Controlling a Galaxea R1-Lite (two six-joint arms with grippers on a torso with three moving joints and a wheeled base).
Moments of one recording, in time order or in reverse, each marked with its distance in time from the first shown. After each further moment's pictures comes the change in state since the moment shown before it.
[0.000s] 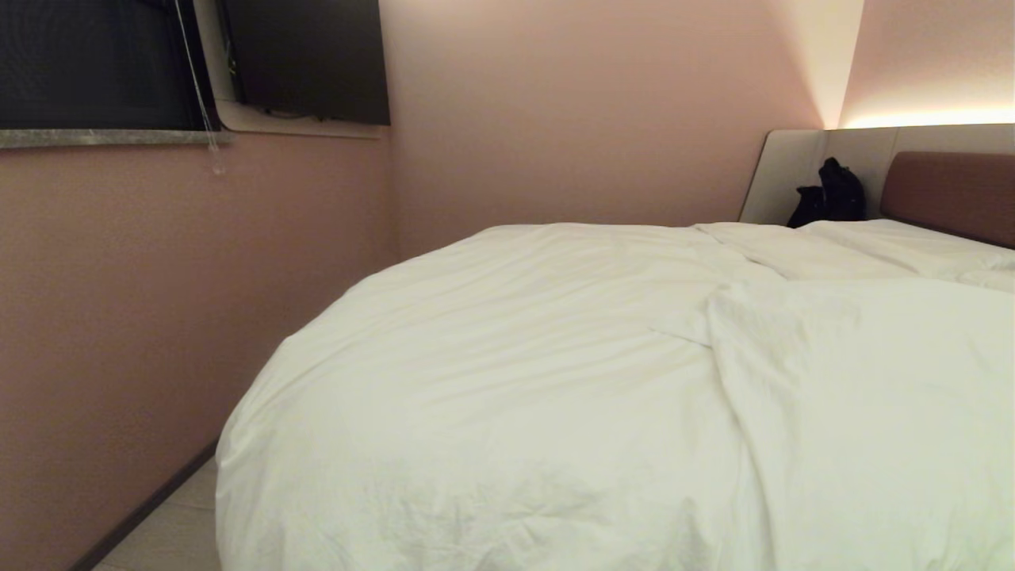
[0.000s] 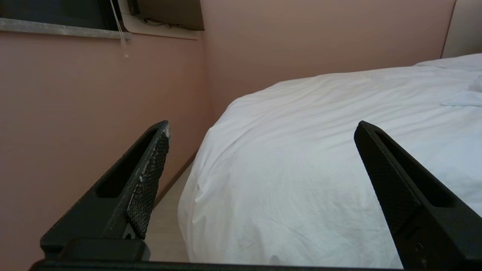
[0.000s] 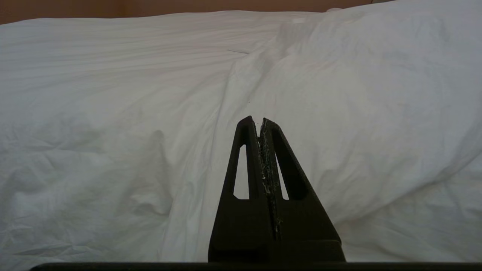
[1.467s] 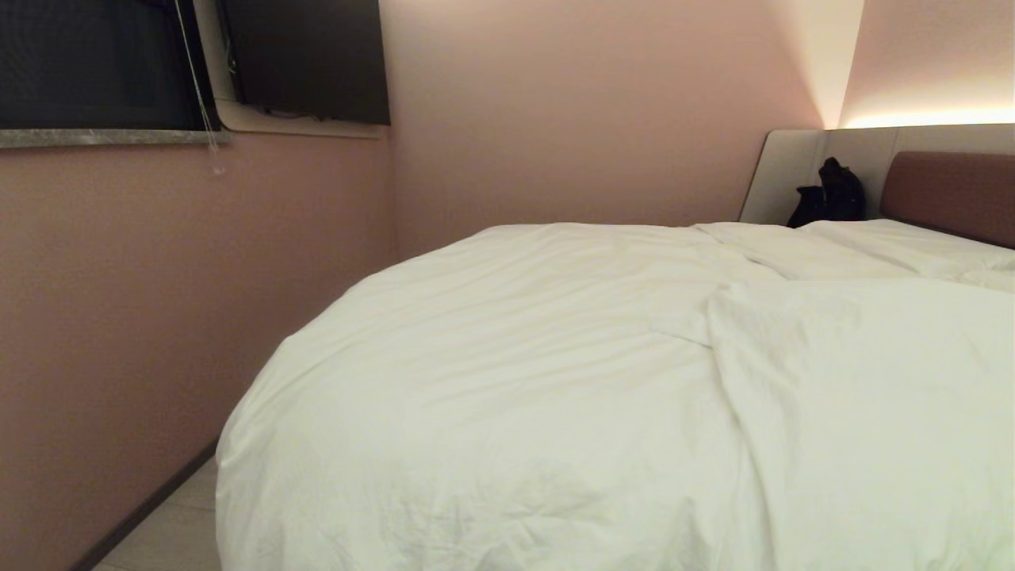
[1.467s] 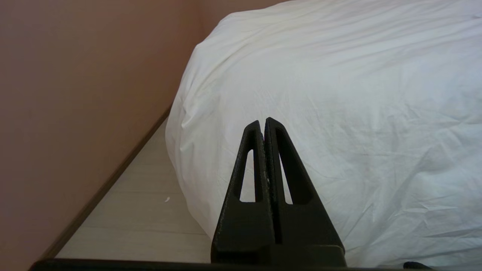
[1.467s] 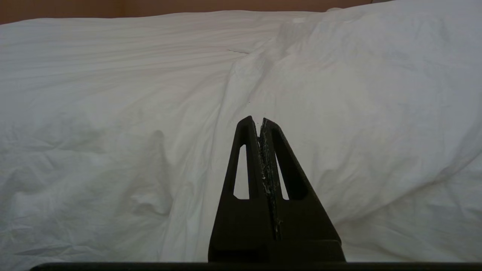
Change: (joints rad) left arm 0.000 -0.003 0.252 -0.001 0.017 -0.004; right arm 0.000 0.000 0.000 0.000 0.001 0.001
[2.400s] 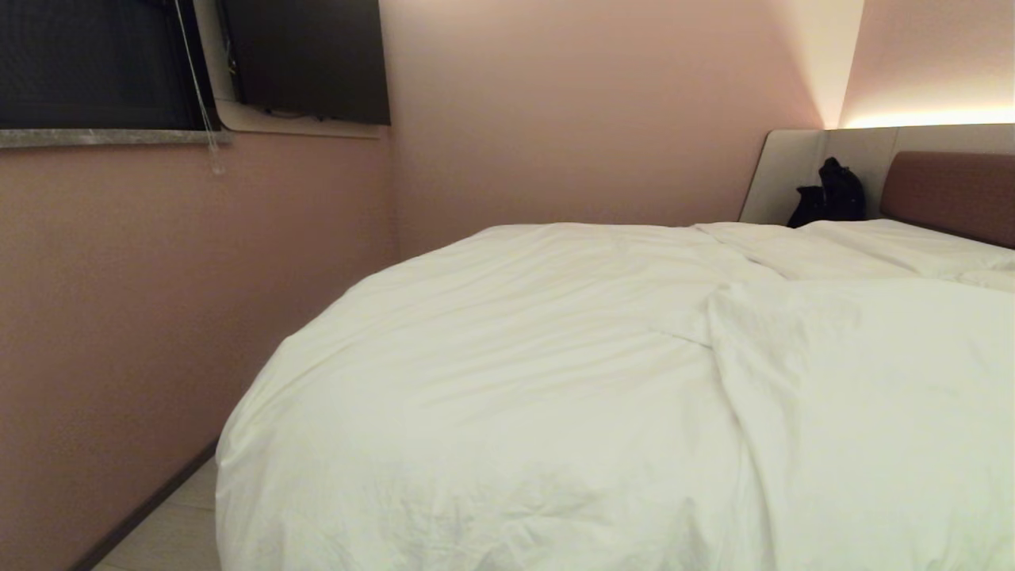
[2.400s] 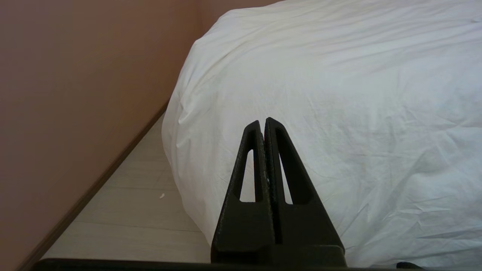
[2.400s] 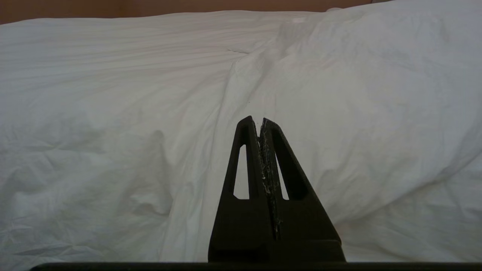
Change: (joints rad) left arm 0.000 0.000 0.009 -0.001 0.004 -0.029; right arm 0.000 0.000 0.000 0.000 0.000 0.000
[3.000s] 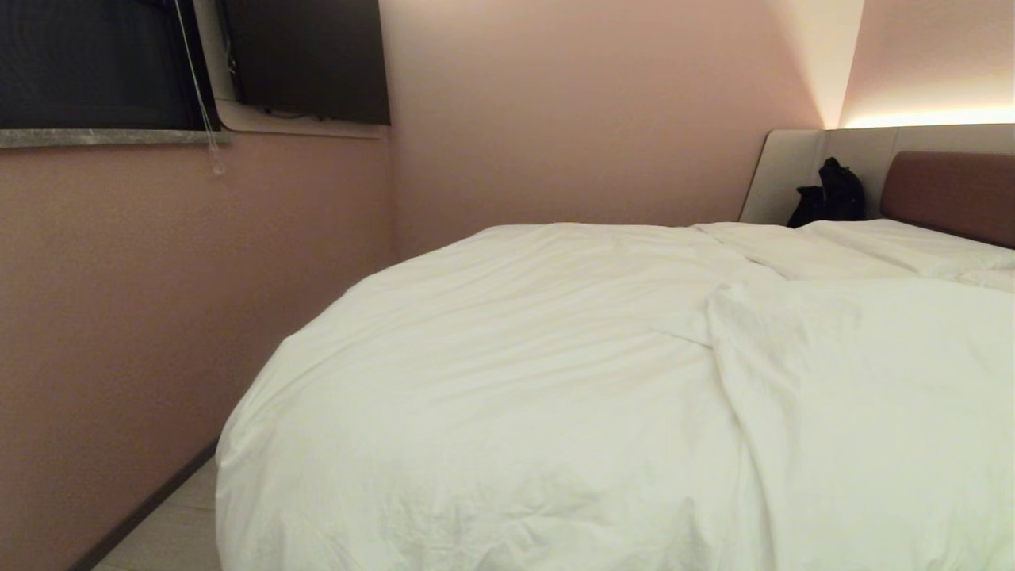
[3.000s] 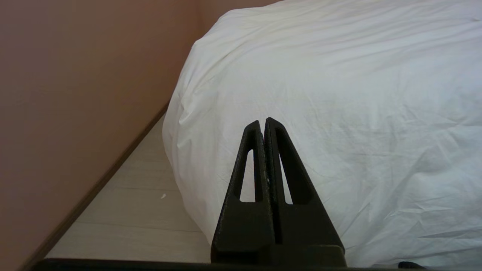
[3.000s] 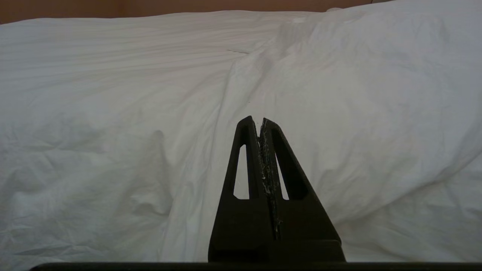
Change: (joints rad) left arm 0.000 0.000 0.000 0.000 -0.001 0.007; right arm 0.000 0.000 0.000 0.000 0.000 -0.001
